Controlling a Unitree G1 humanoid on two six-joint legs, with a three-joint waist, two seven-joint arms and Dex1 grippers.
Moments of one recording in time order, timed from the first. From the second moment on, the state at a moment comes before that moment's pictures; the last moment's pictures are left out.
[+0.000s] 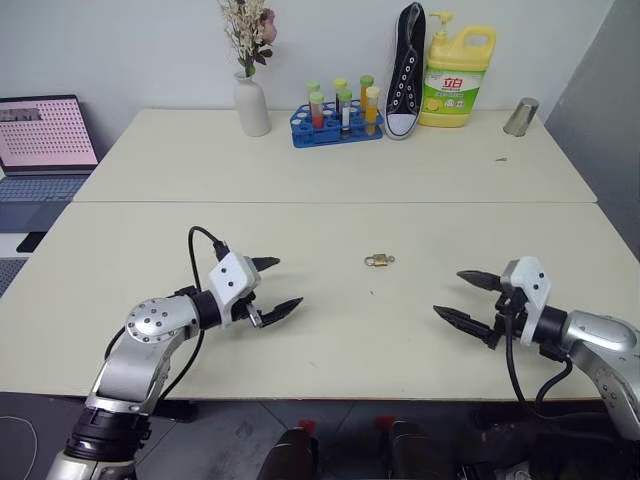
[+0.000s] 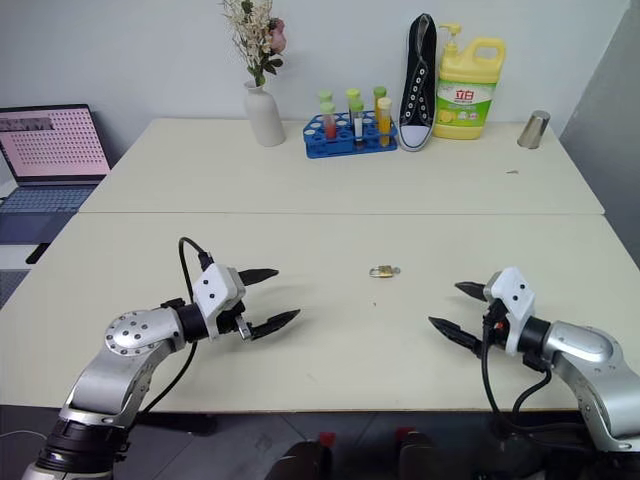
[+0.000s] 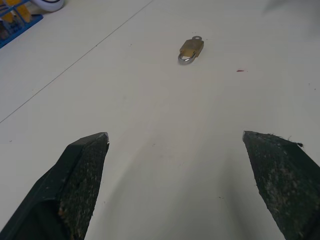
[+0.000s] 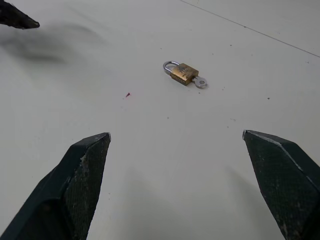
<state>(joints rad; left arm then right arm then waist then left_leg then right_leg) -0.16 0.63 -0.01 -0.15 -0.26 0.17 -0.87 0.00 -0.75 -0.13 -0.32 0.45 0.40 0.84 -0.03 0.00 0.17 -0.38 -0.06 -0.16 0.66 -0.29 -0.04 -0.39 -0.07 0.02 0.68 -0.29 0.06</state>
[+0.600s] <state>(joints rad) -0.20 0.62 -0.01 -0.17 -0.28 0.24 -0.86 0.01 -0.73 -0.13 -0.28 0.43 0.38 0.84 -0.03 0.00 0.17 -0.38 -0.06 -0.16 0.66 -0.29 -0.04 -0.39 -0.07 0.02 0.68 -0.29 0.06</state>
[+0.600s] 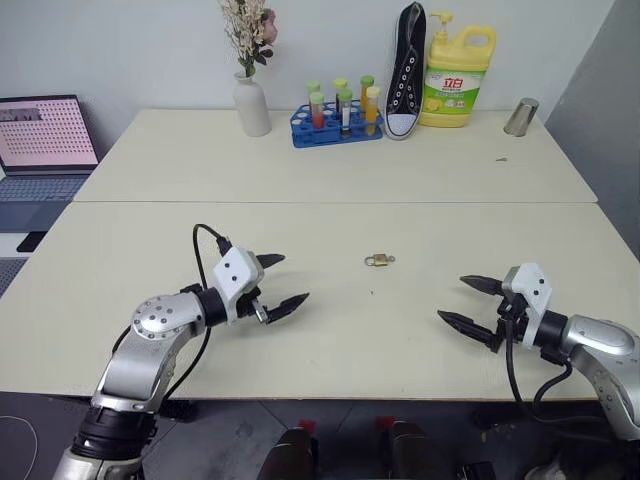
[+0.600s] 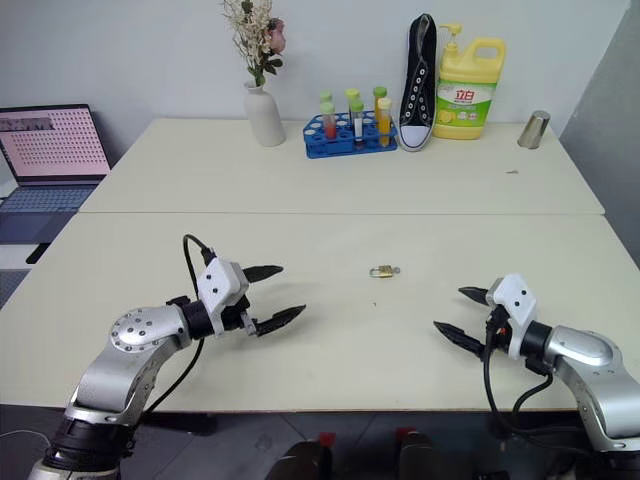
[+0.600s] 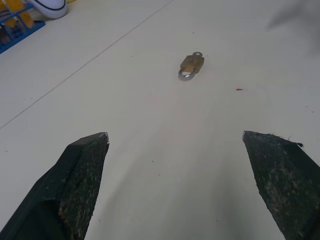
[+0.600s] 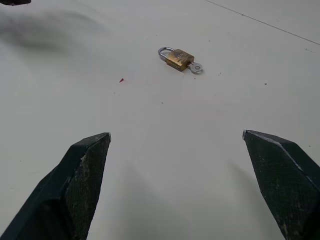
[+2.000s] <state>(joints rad) -1.00 0.12 -0.23 1.18 0.06 -0.23 -1.01 0.04 -0.63 -0.24 -0.81 0.69 1.02 0.34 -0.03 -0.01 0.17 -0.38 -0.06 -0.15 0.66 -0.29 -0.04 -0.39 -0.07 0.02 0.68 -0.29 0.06</state>
